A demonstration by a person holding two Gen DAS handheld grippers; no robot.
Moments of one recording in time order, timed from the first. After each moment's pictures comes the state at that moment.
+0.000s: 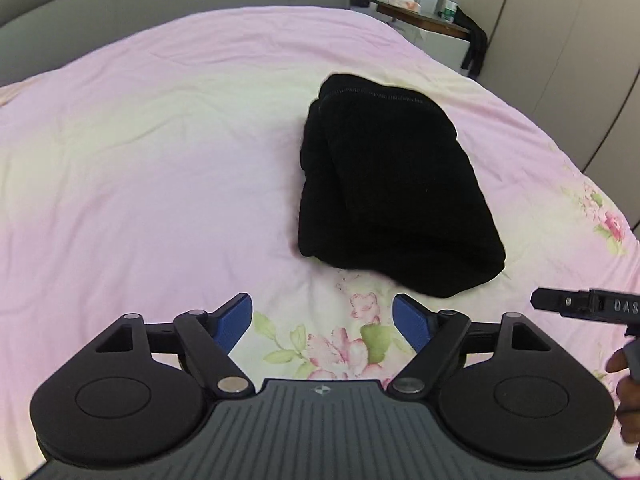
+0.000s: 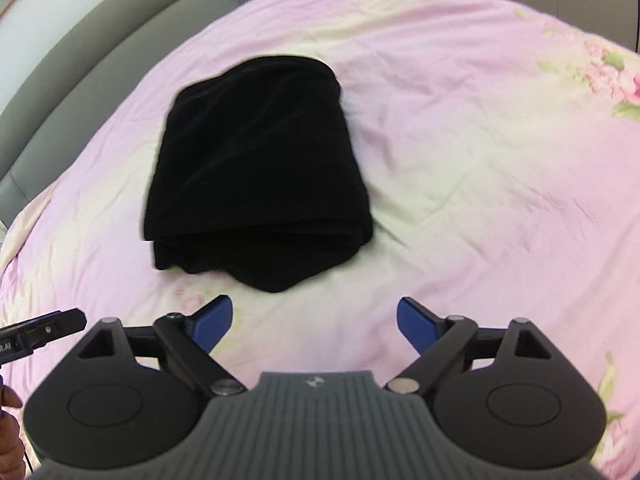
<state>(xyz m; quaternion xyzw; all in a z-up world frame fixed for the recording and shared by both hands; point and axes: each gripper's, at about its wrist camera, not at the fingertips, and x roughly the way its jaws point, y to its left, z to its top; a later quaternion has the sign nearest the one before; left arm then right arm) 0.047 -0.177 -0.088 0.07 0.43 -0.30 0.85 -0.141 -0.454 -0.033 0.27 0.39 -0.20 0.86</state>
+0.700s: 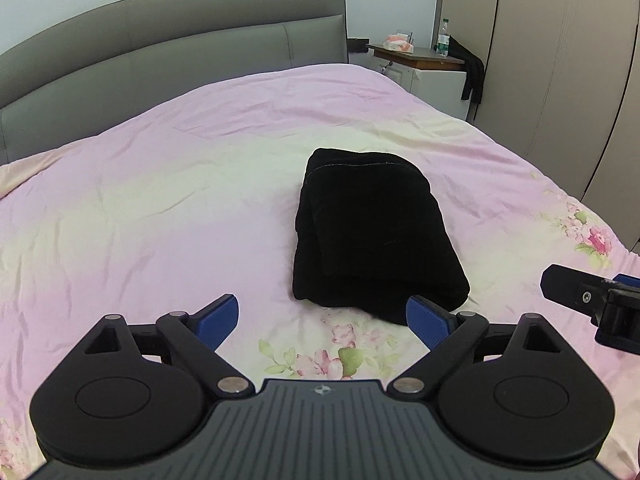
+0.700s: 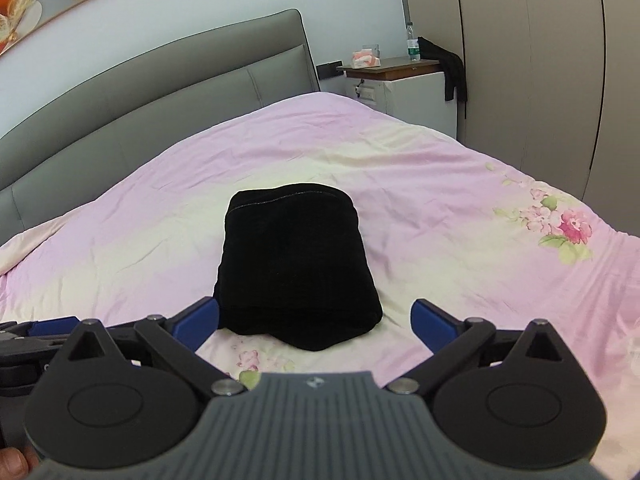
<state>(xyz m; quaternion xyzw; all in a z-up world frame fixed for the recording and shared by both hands) -0.005 -0.218 -0.017 0.11 0.36 -0.28 0.88 -0.168 -0.344 0.109 0.16 0.29 -0.28 0.90</state>
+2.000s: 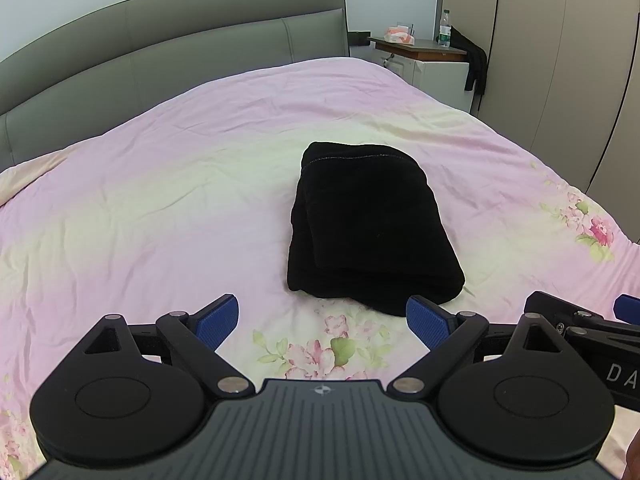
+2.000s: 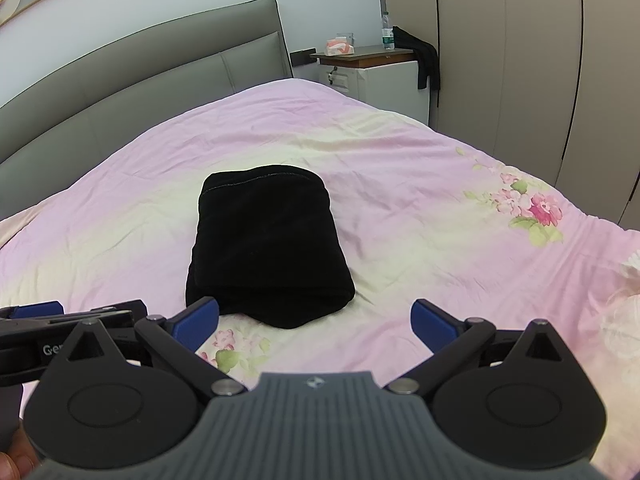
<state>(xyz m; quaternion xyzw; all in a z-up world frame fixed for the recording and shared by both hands) -0.016 -0.233 -0.014 0.12 0.36 -0.27 0.88 -0.178 -0.334 0.102 0.15 0.32 -0.32 0.88</state>
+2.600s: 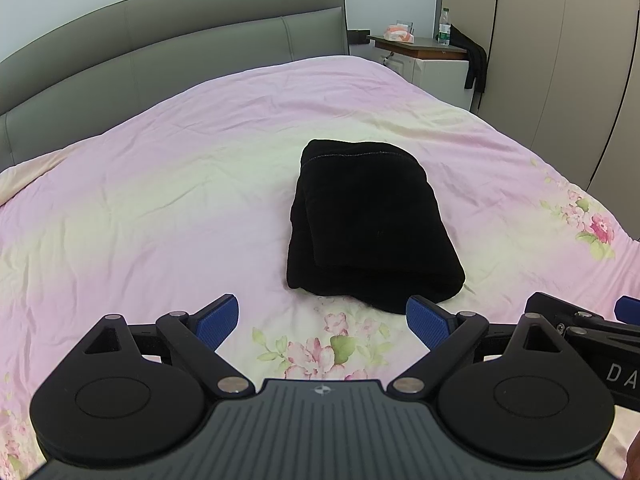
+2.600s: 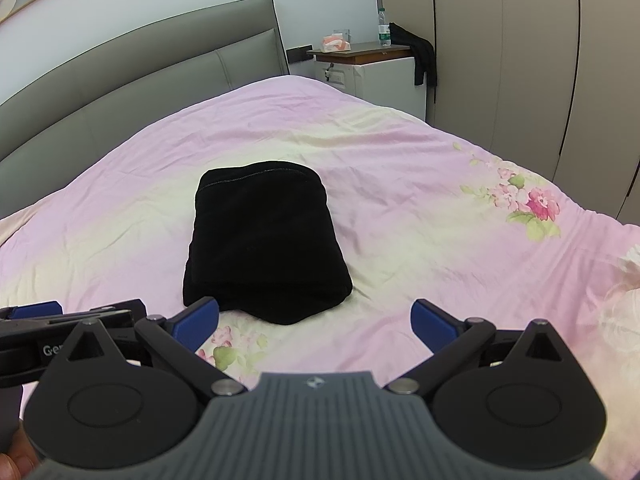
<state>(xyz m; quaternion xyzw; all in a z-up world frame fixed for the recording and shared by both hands) -0.016 -0.234 -0.015 0.12 0.37 -0.27 0.88 -0.182 -0.332 0.100 0.16 0.32 -0.32 0.88</state>
